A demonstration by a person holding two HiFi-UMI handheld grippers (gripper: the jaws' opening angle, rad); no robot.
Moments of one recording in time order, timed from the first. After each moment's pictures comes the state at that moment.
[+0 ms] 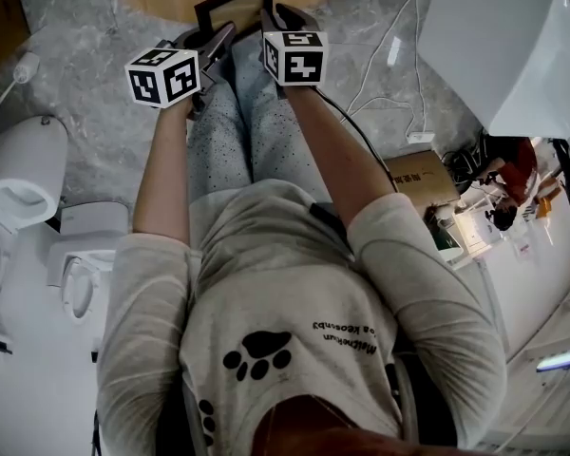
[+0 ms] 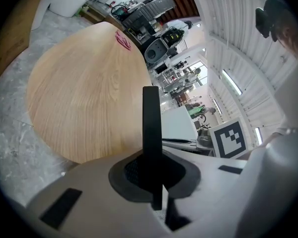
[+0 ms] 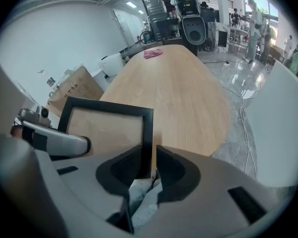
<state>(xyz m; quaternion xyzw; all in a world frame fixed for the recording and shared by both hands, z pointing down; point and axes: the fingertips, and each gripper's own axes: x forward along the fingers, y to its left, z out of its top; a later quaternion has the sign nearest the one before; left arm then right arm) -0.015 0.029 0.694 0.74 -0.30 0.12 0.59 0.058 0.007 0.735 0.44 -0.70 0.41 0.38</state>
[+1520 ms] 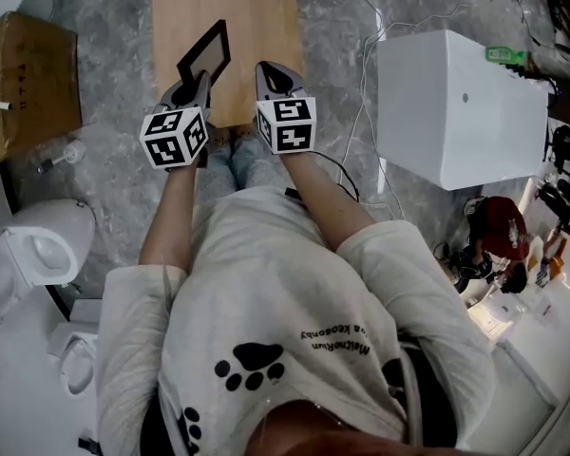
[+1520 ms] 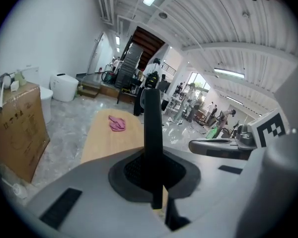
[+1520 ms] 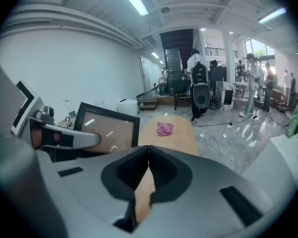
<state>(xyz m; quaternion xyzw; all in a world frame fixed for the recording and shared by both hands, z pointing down) -0.073 -0.097 0.417 0.78 -0.52 0.11 0.33 0.038 -0.115 0.416 0.49 -0.82 0.20 0.23</state>
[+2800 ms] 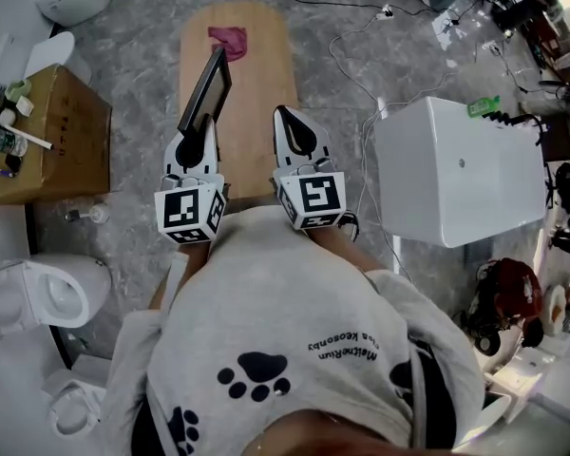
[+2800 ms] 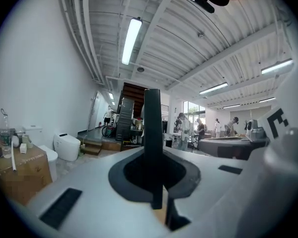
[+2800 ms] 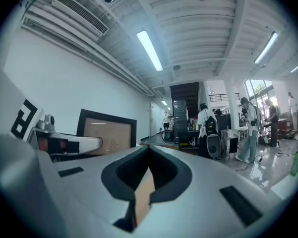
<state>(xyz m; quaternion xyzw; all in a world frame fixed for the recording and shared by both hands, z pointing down) -0.071 -0.069 0.186 0.79 -0.61 -0.02 0.06 0.050 -0.086 0.180 0.50 -0.87 0.00 0.03</state>
